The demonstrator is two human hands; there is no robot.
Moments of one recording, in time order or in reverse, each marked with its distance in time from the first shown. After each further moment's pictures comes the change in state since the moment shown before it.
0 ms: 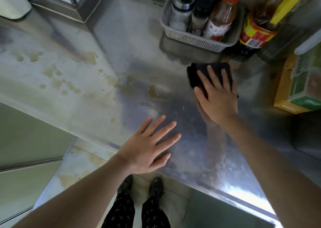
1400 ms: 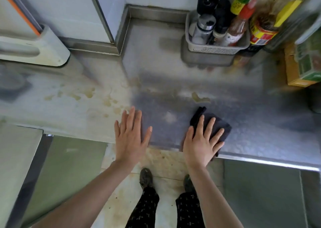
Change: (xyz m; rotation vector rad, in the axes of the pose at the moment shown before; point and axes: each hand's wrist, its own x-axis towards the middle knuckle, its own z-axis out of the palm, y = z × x) left_hand -0.111 -0.152 -0.054 -0.100 0.015 -0.610; right_hand -0.111 -0.256 0.022 0.368 -0.030 0.820
